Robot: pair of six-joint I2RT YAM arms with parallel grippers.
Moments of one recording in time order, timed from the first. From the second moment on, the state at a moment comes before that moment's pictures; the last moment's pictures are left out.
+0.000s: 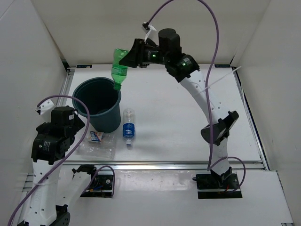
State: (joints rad) left arm -0.16 0.75 1.26 -1.30 -0.63 -0.65; right arm 0.69 2.03 2.45 -0.57 -0.53 0.59
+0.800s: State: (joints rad) left arm -0.16 0.79 1.26 -1.31 -0.61 -0.64; right arm 0.64 1.49 1.60 -0.38 -0.28 0.58
